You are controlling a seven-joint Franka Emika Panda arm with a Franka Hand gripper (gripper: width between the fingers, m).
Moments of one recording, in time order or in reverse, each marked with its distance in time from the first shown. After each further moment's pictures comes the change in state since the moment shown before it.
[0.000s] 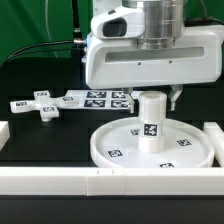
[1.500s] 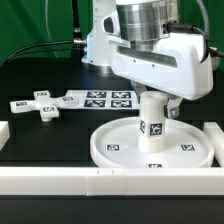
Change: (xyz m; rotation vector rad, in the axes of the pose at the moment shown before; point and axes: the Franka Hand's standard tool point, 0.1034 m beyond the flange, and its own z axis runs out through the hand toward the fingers) arm -0.002 -0.008 0.001 0.096 -0.042 0.985
